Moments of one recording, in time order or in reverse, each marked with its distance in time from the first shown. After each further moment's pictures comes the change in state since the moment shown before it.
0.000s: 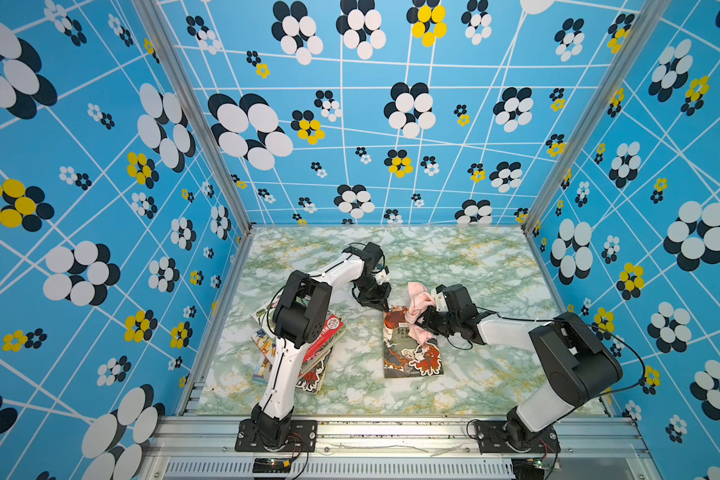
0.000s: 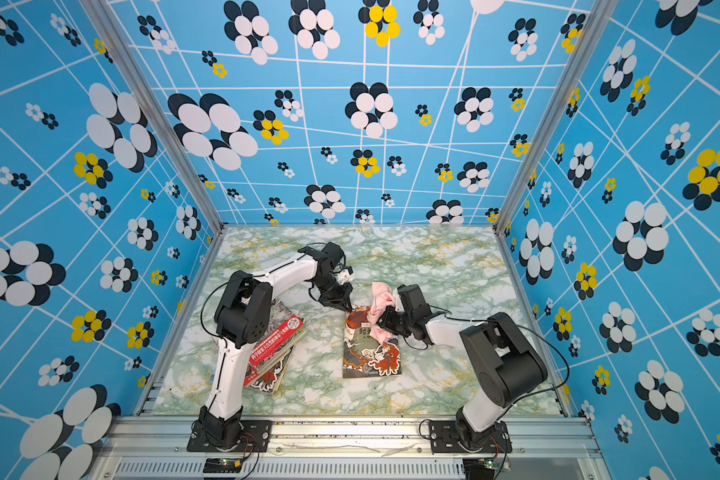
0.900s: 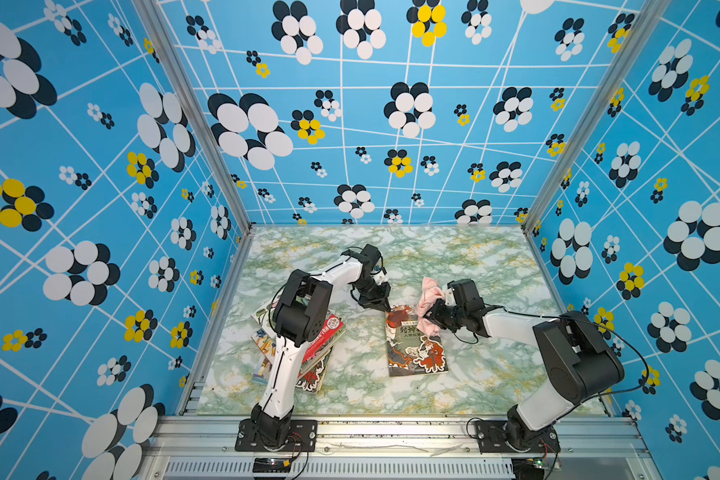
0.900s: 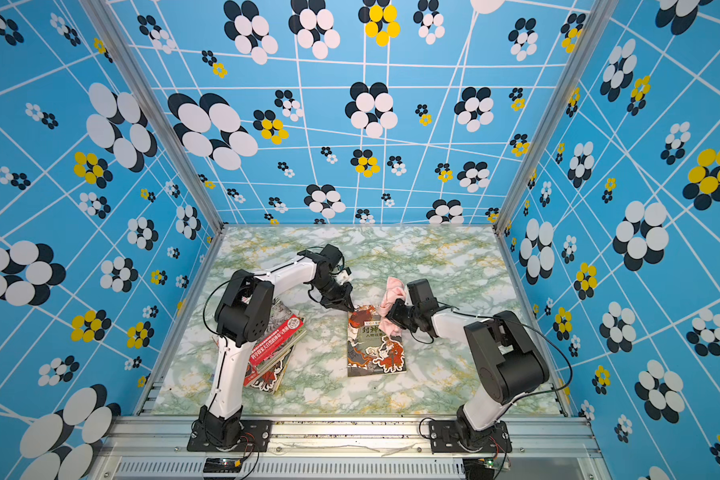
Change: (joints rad) left arm 0.015 0.011 -0.050 0.104 0.076 -0.098; right arm 0.017 0.014 0.075 -0.109 0.046 0.008
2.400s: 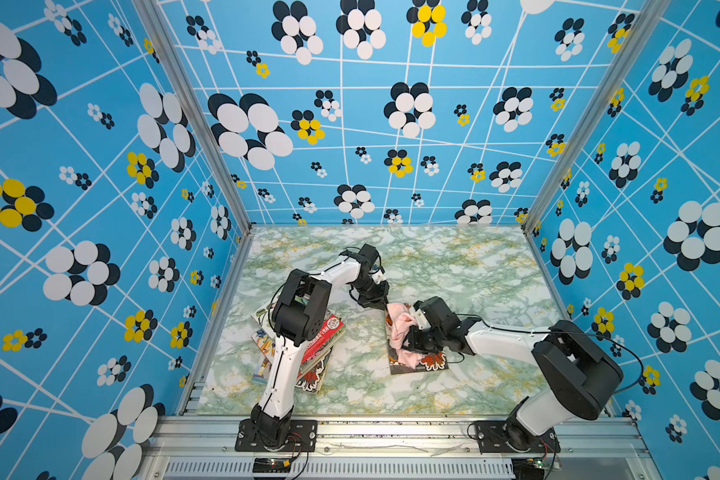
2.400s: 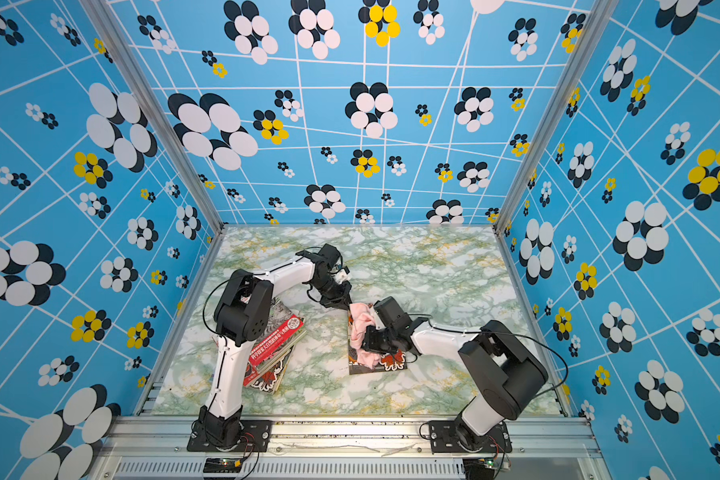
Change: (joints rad) left arm 0.014 0.002 -0.012 0.033 0.016 -0.023; right arm 0.288 -0.056 -0.028 -0.116 -0.029 -0.053
